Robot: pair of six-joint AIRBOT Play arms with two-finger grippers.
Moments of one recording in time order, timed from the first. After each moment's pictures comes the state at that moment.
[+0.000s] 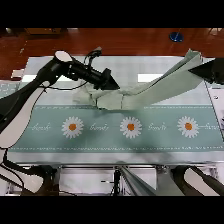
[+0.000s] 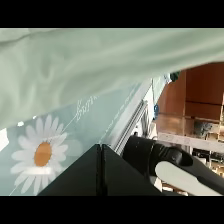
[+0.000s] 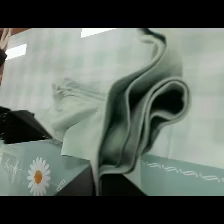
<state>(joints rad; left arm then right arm) -0.35 -1.75 1.52 0.43 -1.27 -1.29 -0.45 -1.06 1.19 -0.61 1.41 1.17</state>
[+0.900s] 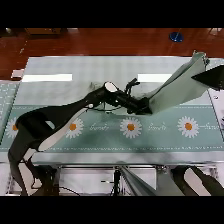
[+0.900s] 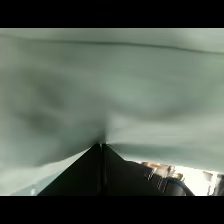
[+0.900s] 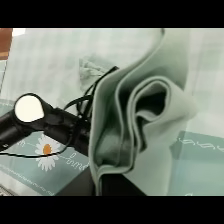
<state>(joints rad) -0.73 -1.98 1.53 0.22 -0.96 -1.32 -0.45 -0.93 1.19 -0.64 1.54 1.24</state>
